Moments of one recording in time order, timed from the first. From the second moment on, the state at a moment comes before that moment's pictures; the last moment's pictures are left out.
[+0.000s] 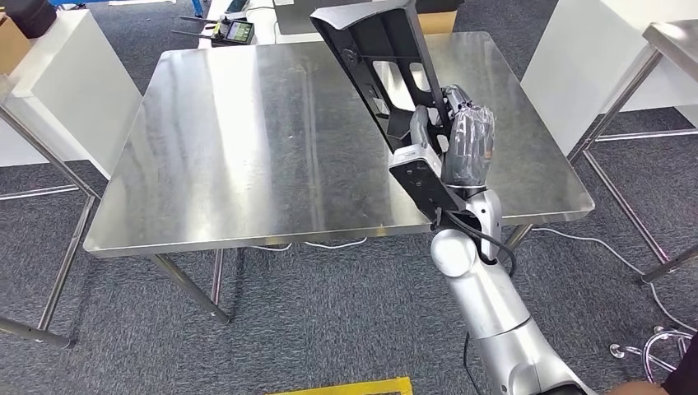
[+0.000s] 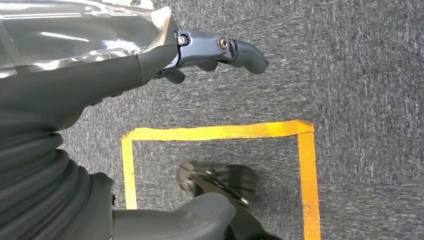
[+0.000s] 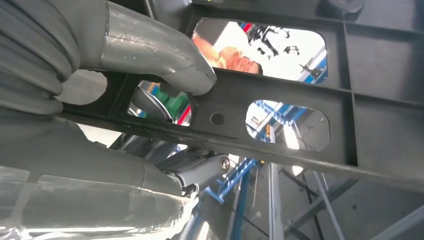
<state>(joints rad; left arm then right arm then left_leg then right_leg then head) -0.09 -0.15 1.03 -0.21 -0.85 0.20 -0.48 -0.59 0.02 0.38 -1.40 0.70 -0.56 -0.17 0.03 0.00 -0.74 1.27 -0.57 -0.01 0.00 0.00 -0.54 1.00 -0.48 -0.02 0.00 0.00</state>
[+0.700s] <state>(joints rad) -0.10 -0.17 1.03 -0.21 -0.86 0.21 -0.46 -0.72 0.02 0.37 -1.19 1.24 -0.55 0.07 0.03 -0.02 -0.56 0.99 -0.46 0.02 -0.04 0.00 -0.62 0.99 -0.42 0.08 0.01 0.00</state>
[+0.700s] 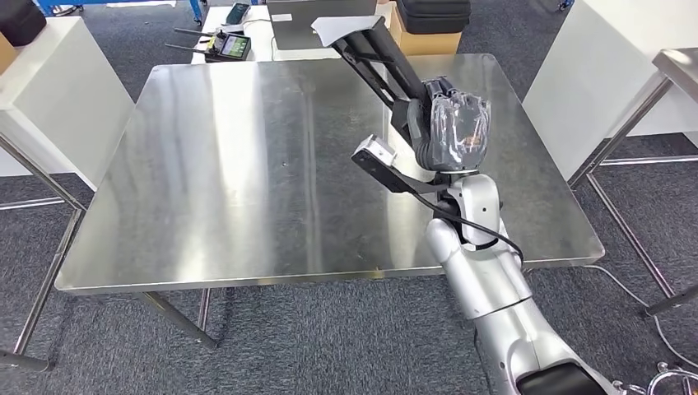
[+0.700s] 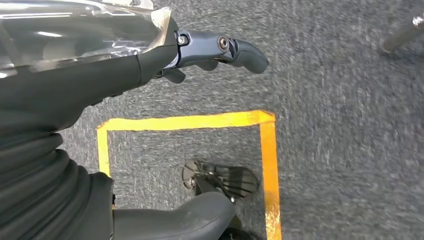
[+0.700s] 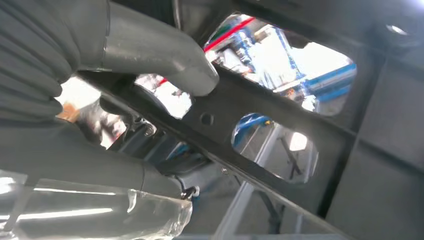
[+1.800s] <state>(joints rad) -0.11 -0.16 1.03 -0.21 -0.87 0.20 -0.46 -1.06 0.01 0.38 -0.47 1.53 -0.50 0.26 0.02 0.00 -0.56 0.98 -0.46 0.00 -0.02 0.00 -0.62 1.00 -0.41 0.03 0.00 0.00</state>
